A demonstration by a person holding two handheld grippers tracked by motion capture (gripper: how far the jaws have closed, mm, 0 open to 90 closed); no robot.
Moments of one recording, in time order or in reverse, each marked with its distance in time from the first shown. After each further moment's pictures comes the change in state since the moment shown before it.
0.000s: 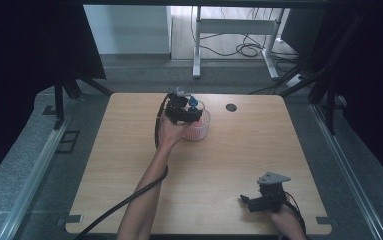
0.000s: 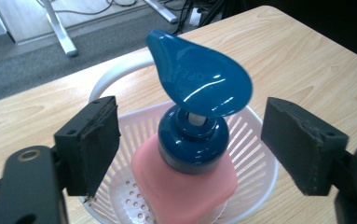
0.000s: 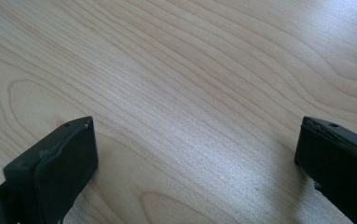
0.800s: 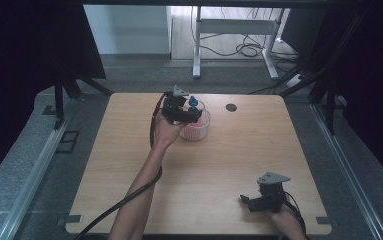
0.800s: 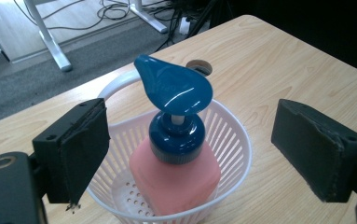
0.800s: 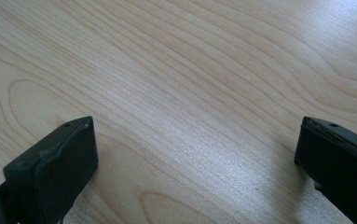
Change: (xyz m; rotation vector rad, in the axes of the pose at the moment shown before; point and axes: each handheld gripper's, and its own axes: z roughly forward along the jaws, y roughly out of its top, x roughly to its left) left arm -0.005 0.006 -0.027 -0.036 -0.032 0.060; right arm 0.000 0.000 0.000 -0.001 0.000 -0.001
